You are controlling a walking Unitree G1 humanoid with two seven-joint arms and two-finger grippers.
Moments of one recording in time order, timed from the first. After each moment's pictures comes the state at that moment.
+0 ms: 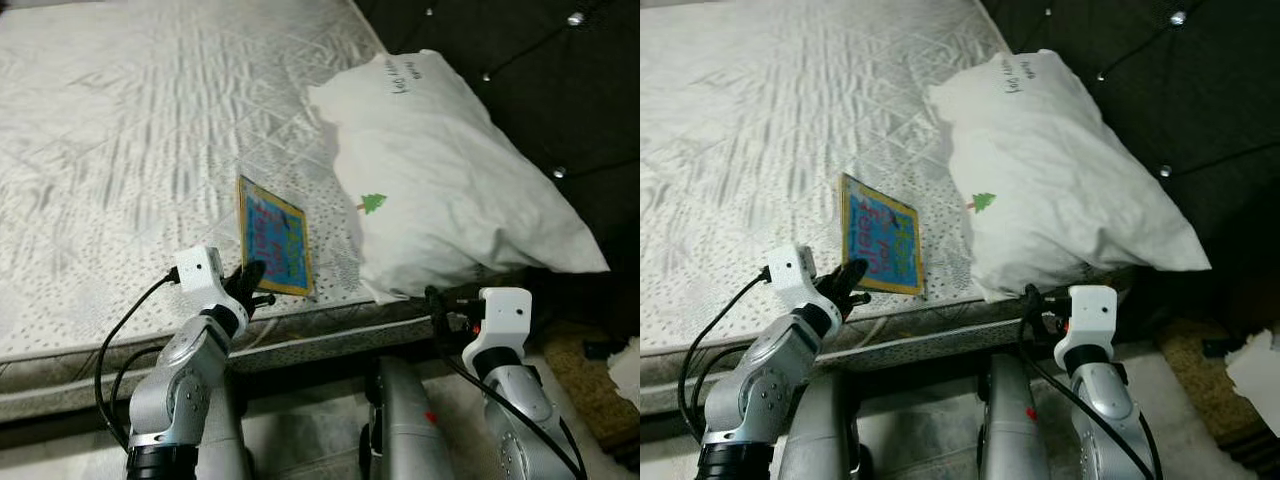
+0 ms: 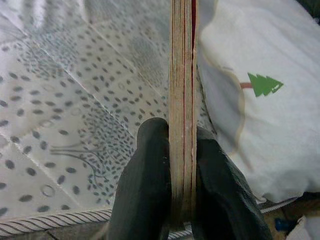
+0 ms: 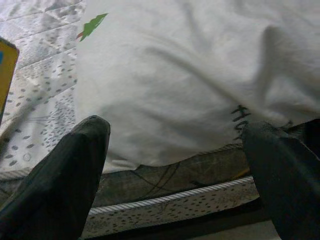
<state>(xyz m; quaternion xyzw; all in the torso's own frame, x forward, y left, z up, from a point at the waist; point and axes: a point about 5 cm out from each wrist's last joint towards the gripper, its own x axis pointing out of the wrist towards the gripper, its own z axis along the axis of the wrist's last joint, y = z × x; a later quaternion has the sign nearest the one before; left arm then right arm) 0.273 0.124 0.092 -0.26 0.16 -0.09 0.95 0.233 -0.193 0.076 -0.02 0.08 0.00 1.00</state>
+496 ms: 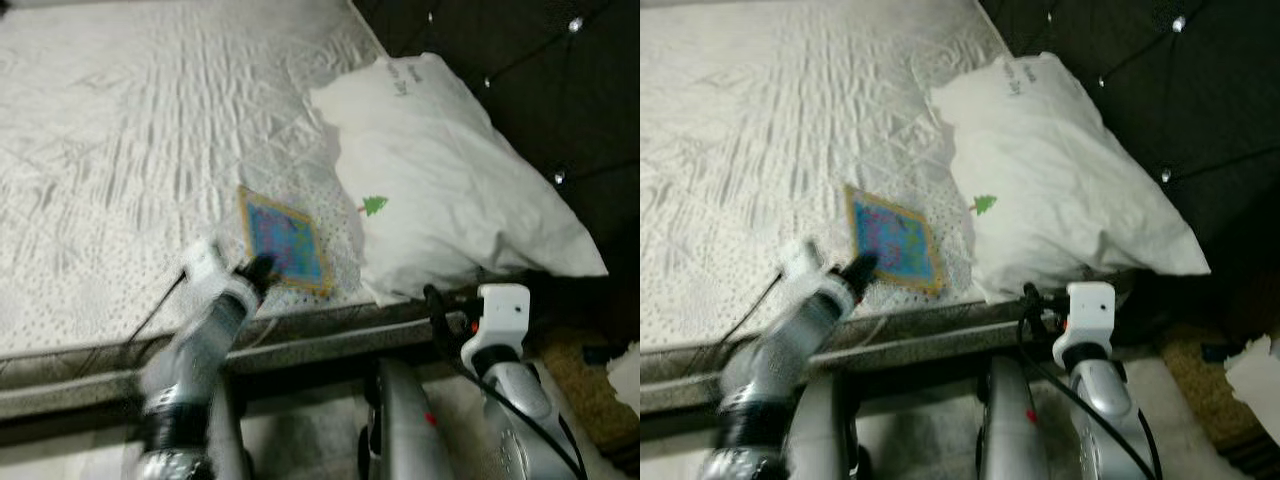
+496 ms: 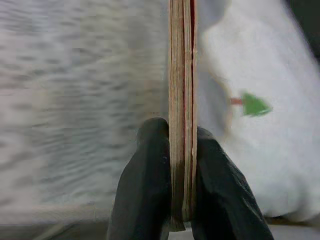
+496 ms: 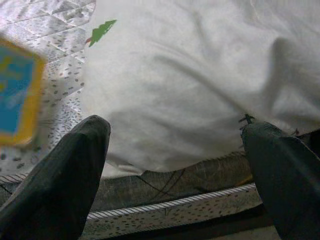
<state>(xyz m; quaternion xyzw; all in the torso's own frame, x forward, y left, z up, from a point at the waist) 0.307 0.100 0.095 -0.39 0.19 -0.10 0.89 0.234 -0.191 0.078 -0.02 0.08 0.01 1.00</state>
